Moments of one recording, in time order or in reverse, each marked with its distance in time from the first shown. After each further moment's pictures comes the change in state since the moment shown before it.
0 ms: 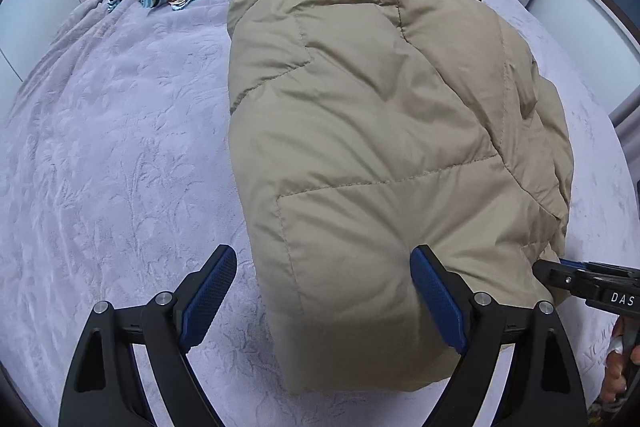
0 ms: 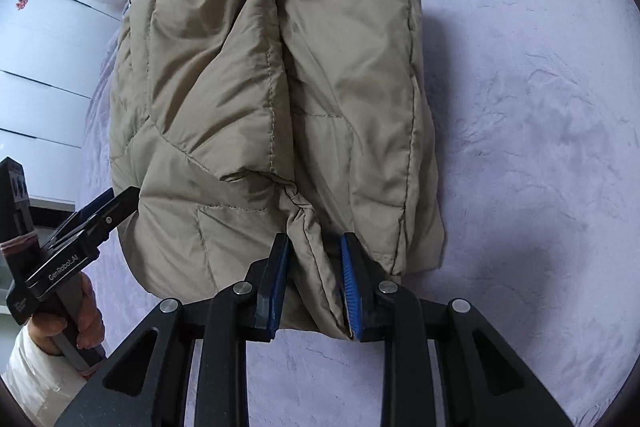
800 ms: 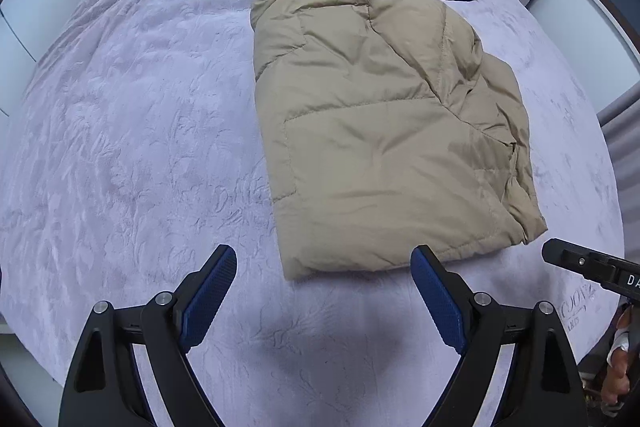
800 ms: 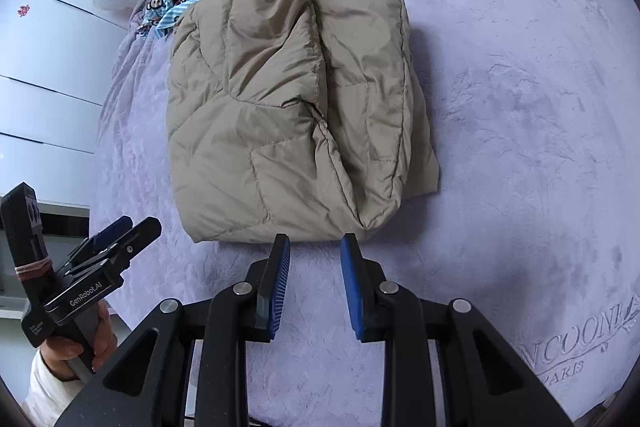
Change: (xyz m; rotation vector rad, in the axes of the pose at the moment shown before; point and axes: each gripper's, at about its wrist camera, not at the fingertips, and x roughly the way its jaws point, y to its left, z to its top) left arm -0.081 -0.001 -0.041 -0.039 0.080 -0.006; right arm -0.079 0.039 -0.046 0.032 -0.010 -0.010
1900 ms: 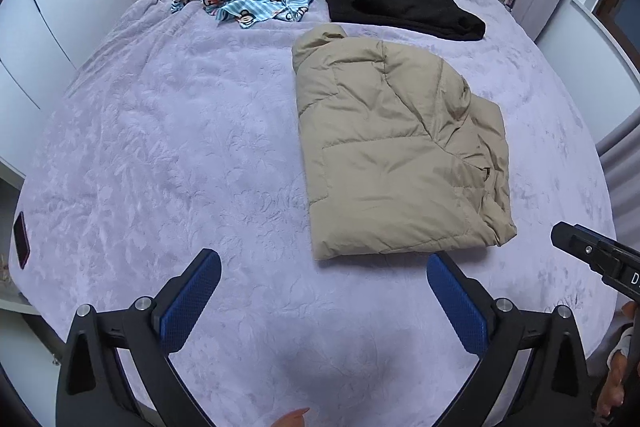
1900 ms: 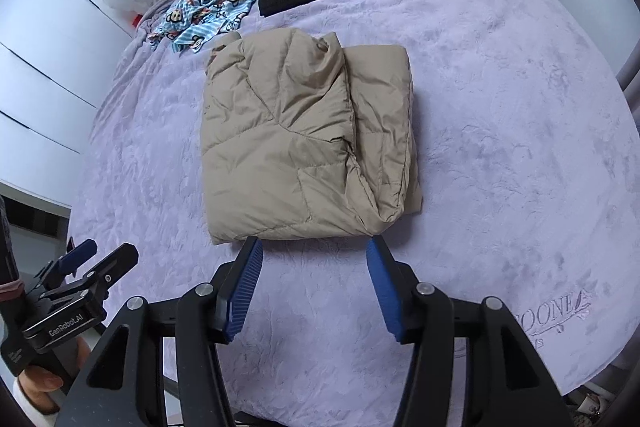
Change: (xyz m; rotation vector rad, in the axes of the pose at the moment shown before) left arm -0.094 0.010 -0.016 -0.062 -0.107 0.068; right arm -0.072 0.067 -0.022 -0.102 -0.151 -0.152
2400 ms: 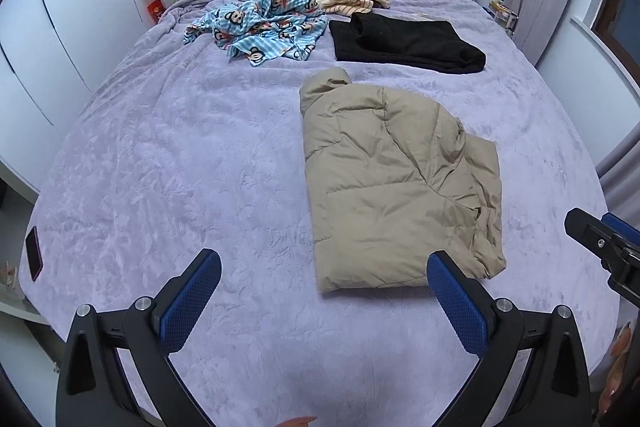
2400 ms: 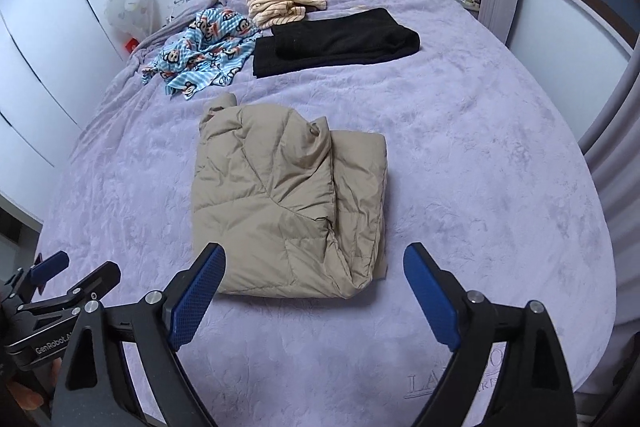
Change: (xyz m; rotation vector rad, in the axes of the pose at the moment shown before) left arm -0.036 -0.007 0.020 -0.009 -0.108 0.037; right arm -0.049 0.030 0.023 -0.080 -0.205 -0.146
